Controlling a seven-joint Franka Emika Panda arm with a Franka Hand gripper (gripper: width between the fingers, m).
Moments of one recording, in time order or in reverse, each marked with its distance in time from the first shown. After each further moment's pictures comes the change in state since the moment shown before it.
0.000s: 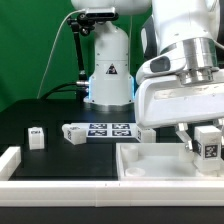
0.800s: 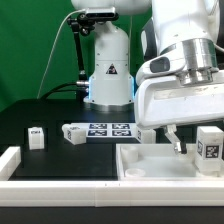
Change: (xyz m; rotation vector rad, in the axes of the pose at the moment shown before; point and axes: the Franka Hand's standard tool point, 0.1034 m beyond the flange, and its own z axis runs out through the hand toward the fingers) arm 0.000 0.000 0.000 -0.001 0.005 0.001
